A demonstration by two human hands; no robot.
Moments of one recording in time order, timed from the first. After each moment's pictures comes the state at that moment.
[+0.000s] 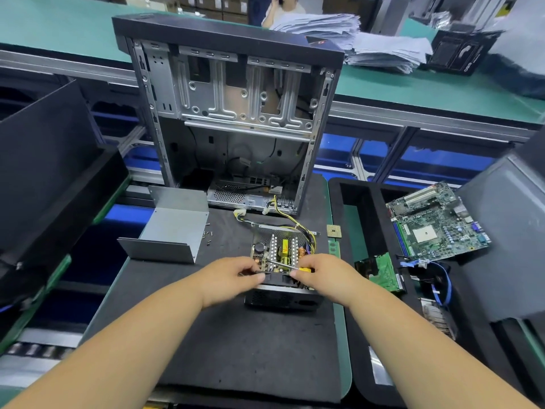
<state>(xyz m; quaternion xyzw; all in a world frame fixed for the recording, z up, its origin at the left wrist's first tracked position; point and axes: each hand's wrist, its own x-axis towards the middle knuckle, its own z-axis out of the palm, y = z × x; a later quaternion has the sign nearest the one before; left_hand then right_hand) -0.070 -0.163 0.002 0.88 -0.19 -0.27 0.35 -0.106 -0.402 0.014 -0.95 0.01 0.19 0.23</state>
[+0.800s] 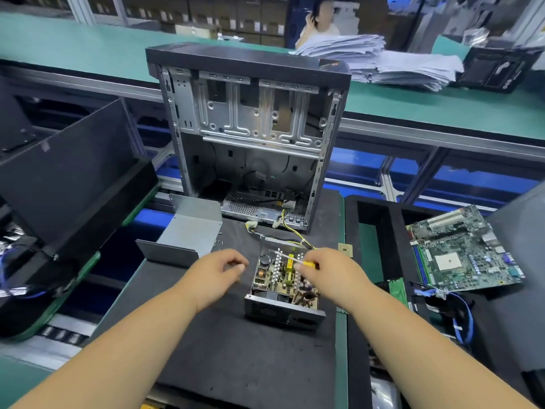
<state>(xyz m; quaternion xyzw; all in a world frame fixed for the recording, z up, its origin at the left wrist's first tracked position) -0.071 -0.156 0.004 0.88 -0.05 -0.14 0.45 -0.087 -0.413 0.034 -0.97 -0.02 0.09 0.21</state>
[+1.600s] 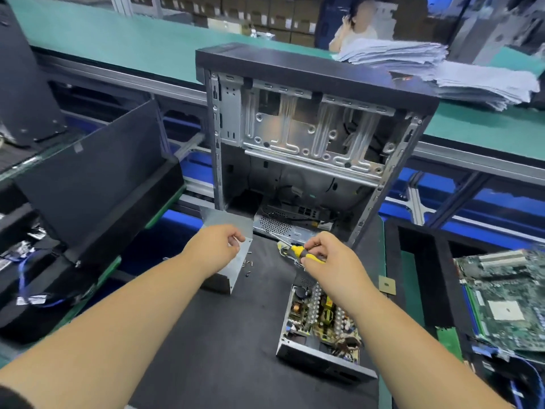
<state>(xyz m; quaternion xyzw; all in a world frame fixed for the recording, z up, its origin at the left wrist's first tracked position) 0.044 -0.086 0.004 0.95 0.02 -0.08 0.31 -0.013 -0.336 0.048 -0.90 0.02 0.06 0.43</state>
